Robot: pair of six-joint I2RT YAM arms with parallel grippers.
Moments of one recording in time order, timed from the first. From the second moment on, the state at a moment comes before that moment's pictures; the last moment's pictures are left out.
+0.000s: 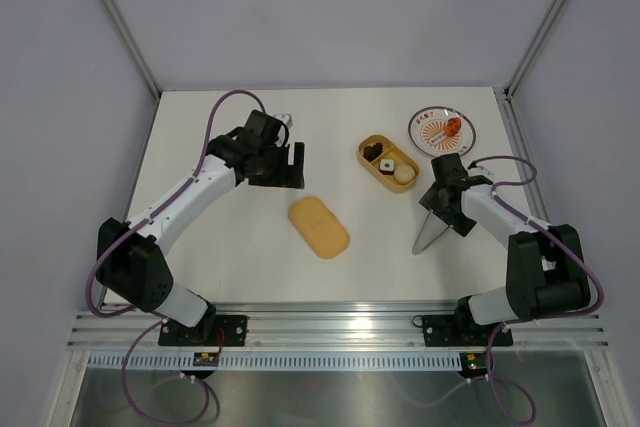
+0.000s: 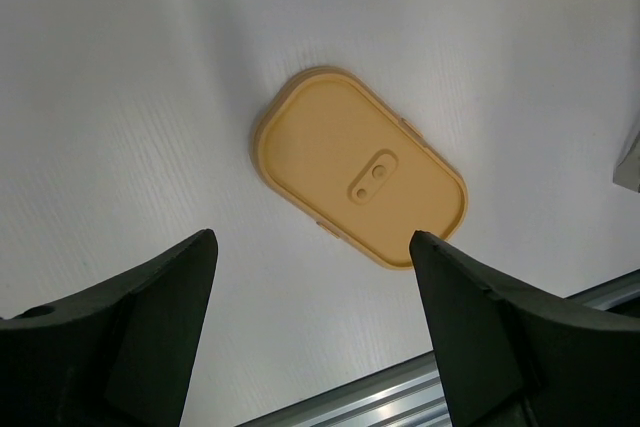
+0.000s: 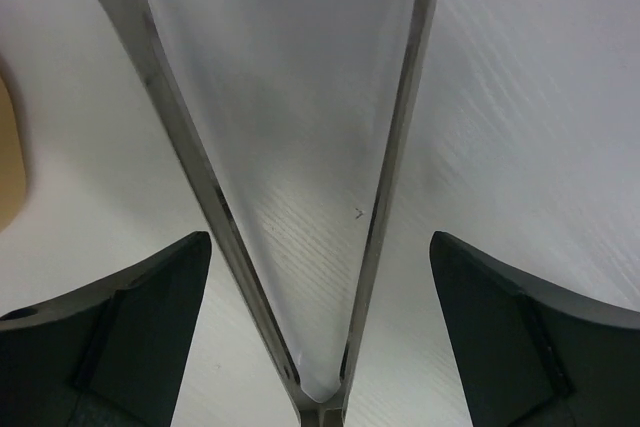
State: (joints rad) left arm -0.51 1.51 1.32 -0.78 0.06 -0.37; right arm 0.19 1.43 0.81 -0.59 0.37 0.90
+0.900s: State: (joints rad) left arm -0.35 1.37 1.25 -0.82 -0.03 -0.42; right arm 0.80 1.67 1.10 -0.59 0.13 0.63
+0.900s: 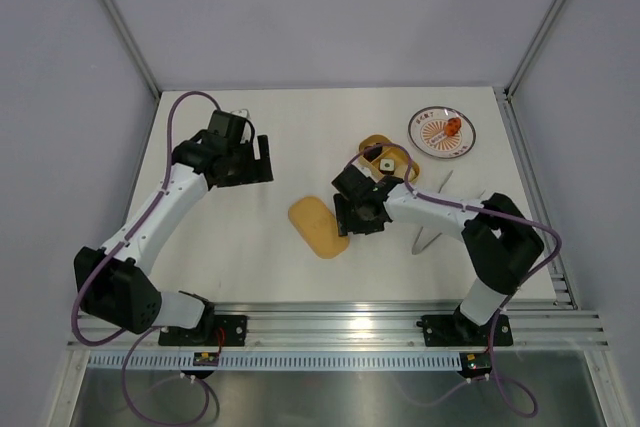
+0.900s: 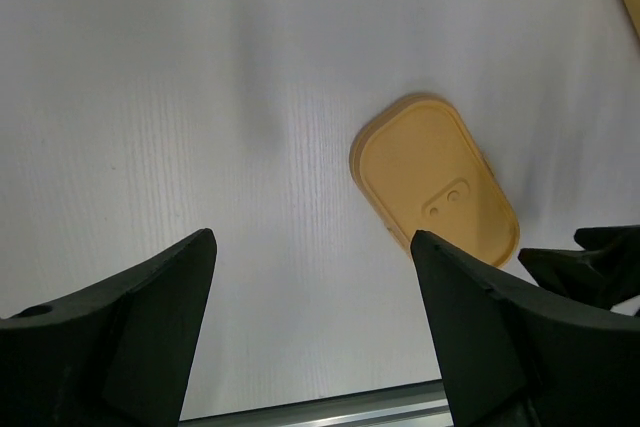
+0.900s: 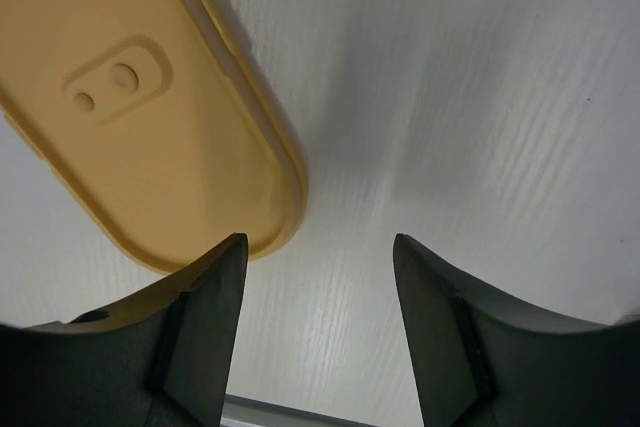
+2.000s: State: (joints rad) left arm -0.33 1.31 1.06 -0.71 0.16 -0.47; right arm 0.80 1.72 1.17 -0.51 0.05 0.64
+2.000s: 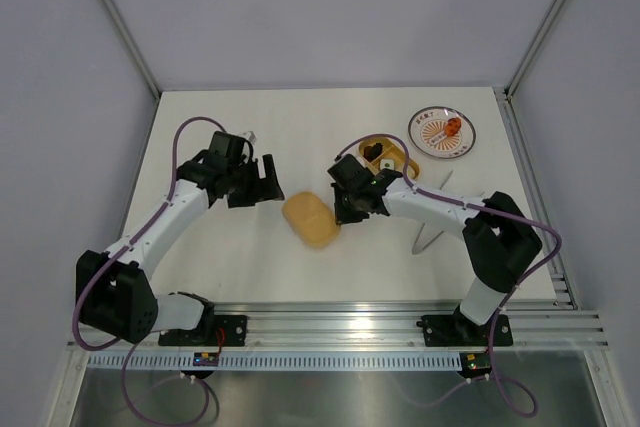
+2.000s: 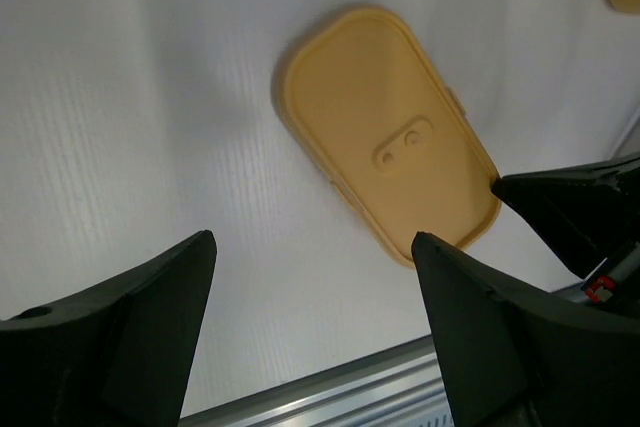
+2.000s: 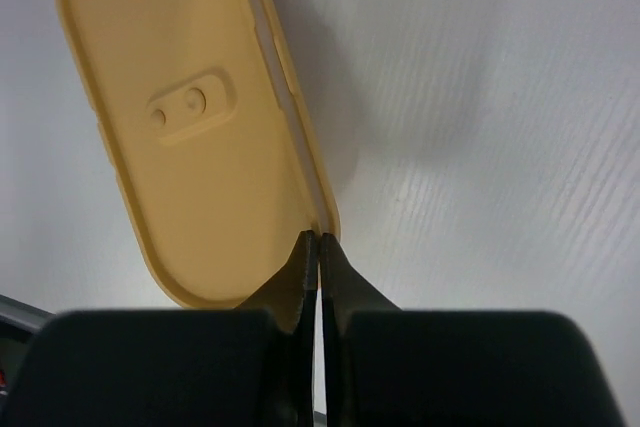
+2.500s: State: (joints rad) left arm -0.33 1.25 0.76 -0.43 0.37 -0.71; right arm 0.80 1.69 1.17 -0.48 0.06 0.74
